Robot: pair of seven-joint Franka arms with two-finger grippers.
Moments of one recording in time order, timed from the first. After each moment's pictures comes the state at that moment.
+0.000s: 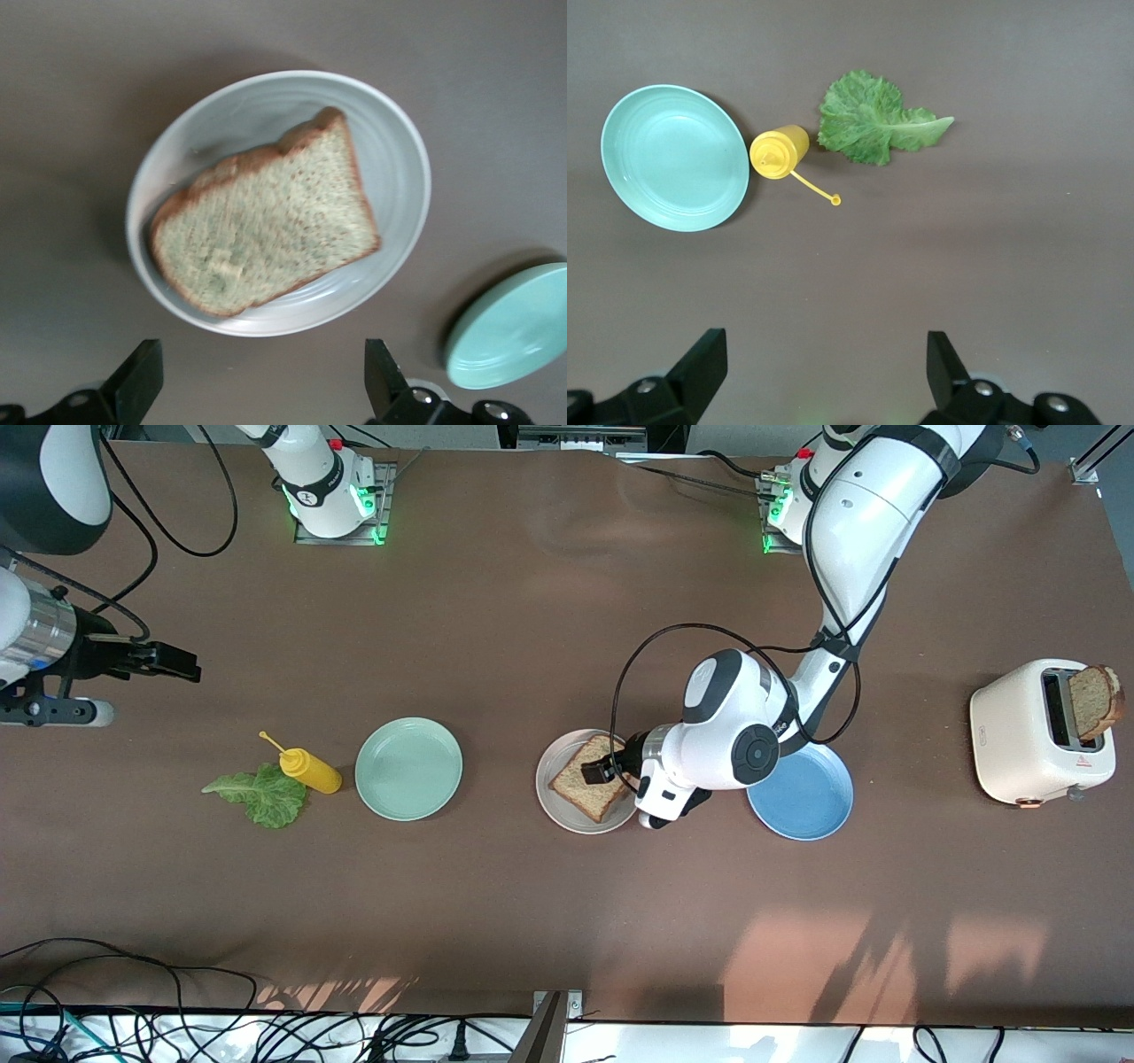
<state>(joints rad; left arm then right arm) -0.23 0.81 -0.36 -1.37 -0.31 2.08 -0.81 0.08 0.17 -0.07 -1.58 0.01 1.56 0.03</state>
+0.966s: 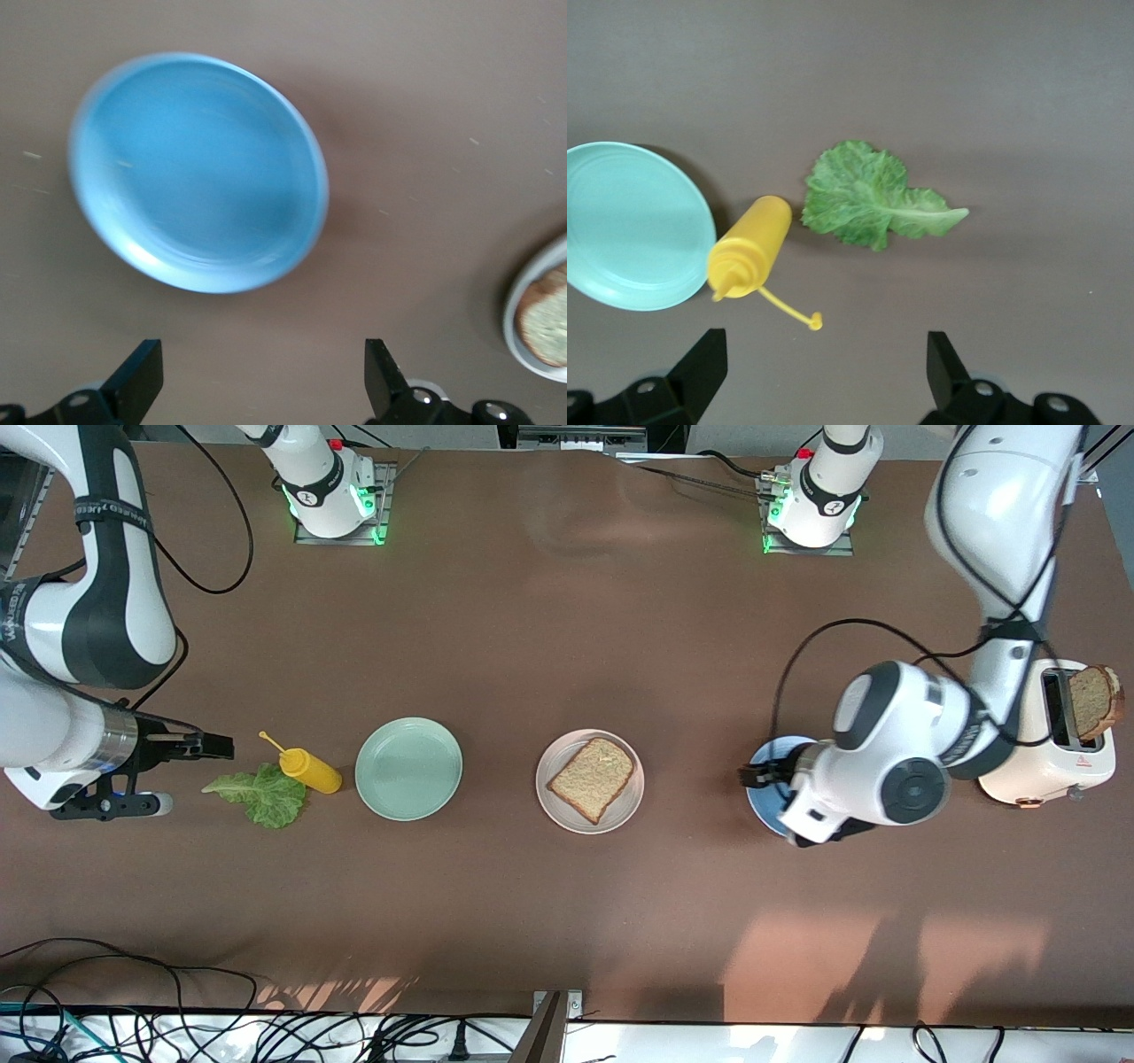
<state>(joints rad) 0.07 0.66 -0.35 -1.35 0.09 1.65 -0.54 0.06 0.45 -0.08 -1.44 0.01 1.72 -0.08</state>
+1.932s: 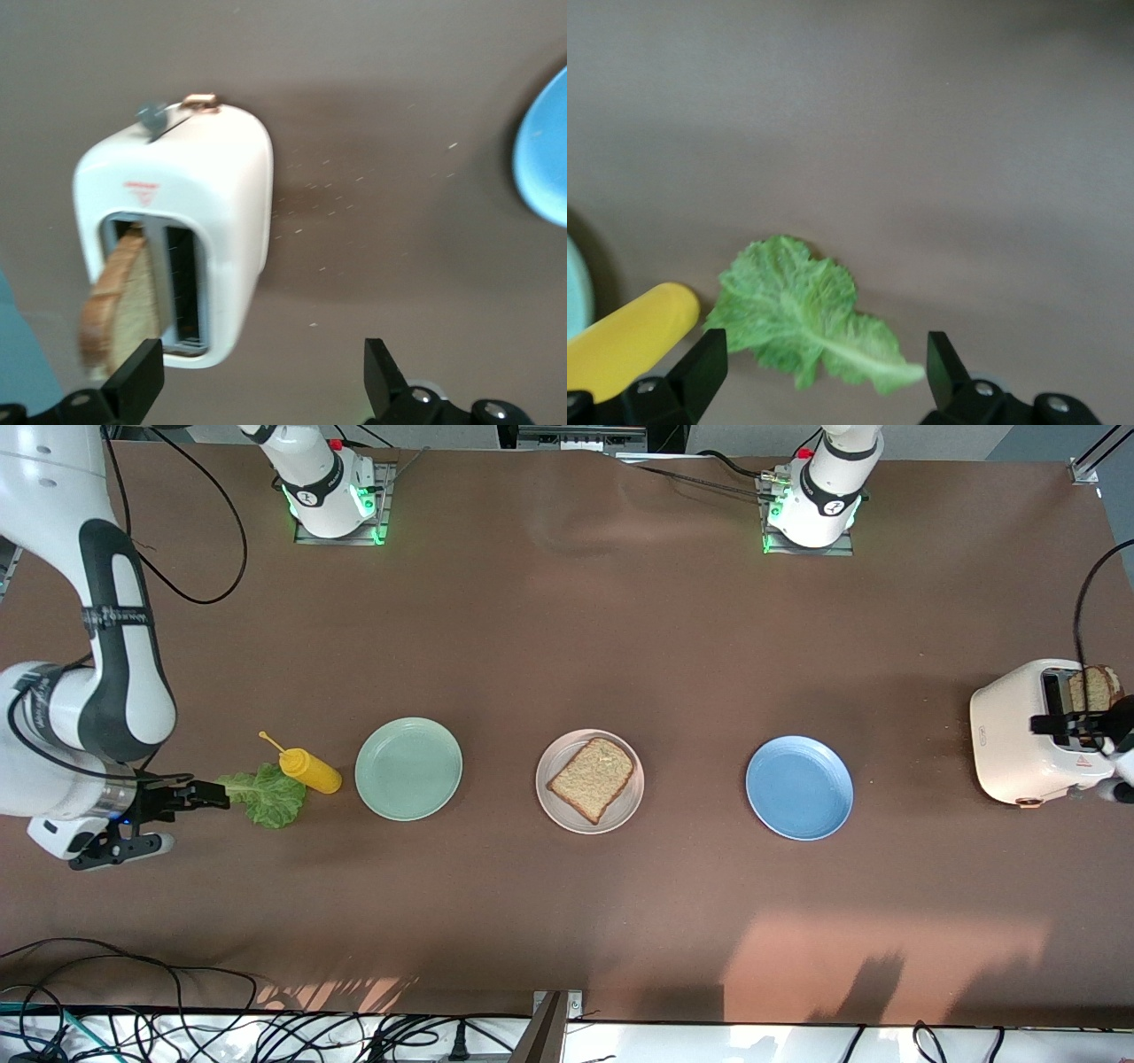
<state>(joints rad) 0.57 0.50 -0.34 -1.35 0.34 1.47 0.20 -0.04 0.67 -0.08 -1.46 0.12 2.08 -0.41</state>
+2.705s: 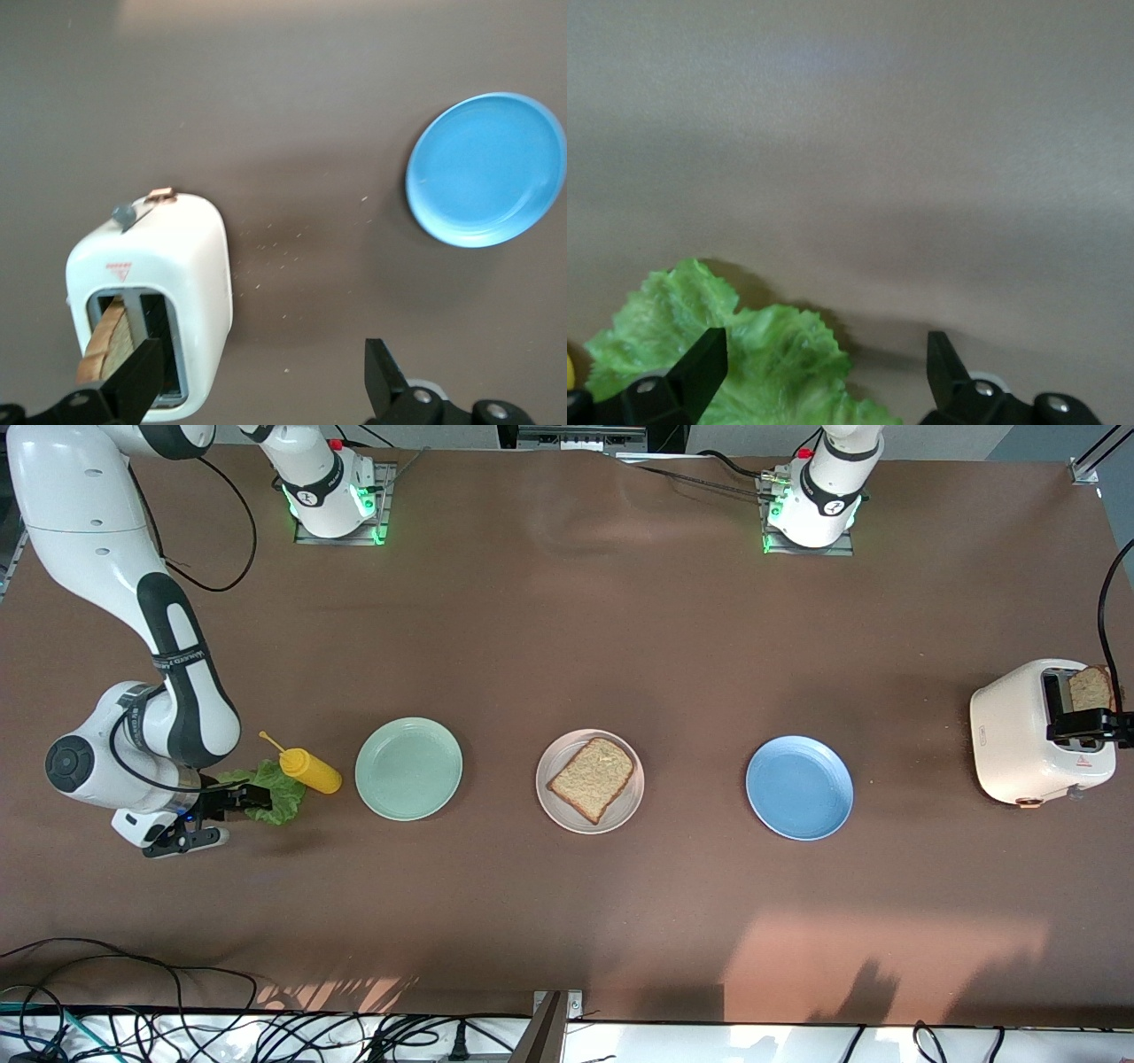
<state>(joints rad) 0.59 0.49 -0.52 -1.24 0.27 1.49 0.24 -0.04 0.74 -0.08 -1.66 0.18 2.36 -0.45</state>
